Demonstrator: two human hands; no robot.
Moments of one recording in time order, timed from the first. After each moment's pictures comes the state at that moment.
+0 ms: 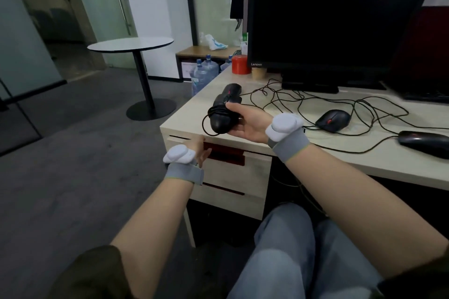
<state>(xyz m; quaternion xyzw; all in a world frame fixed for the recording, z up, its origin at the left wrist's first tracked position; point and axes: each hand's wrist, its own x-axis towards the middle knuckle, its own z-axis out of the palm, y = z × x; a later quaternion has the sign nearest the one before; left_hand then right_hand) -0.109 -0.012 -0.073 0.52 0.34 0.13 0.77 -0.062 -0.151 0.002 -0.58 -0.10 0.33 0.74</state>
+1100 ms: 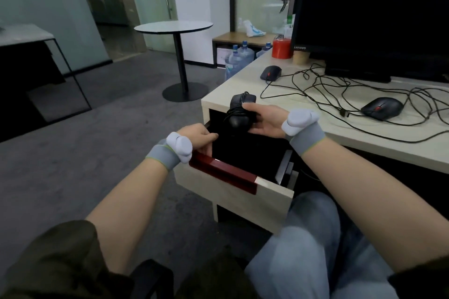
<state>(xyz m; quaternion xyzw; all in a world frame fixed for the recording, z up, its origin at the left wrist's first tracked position) -0.206 0.060 -0.067 0.96 0.15 -0.05 0.22 -0.093 -0.116 -0.039 -0.64 -0.13 0.38 0.66</state>
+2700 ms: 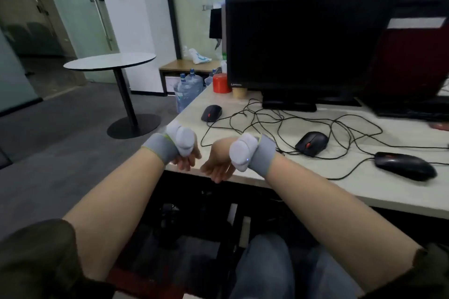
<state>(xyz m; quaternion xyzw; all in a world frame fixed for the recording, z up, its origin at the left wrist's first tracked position) -0.050 -0.011 0.027 0.90 0.20 -0.35 0.16 -0.049 -0.140 0.018 -0.84 -0.18 0.46 0.23</state>
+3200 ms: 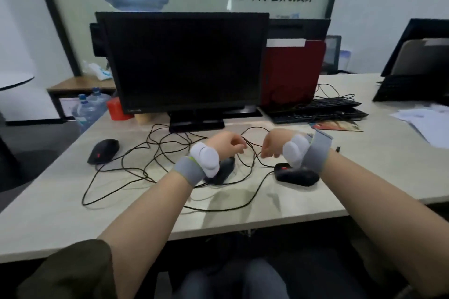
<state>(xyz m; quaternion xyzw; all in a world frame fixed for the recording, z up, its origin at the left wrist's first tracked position) 0.065 -0.283 0.047 0.94 -0.23 -0.05 0.26 0.050 -0.444 0.068 -0.99 0.02 0.14 0.06</state>
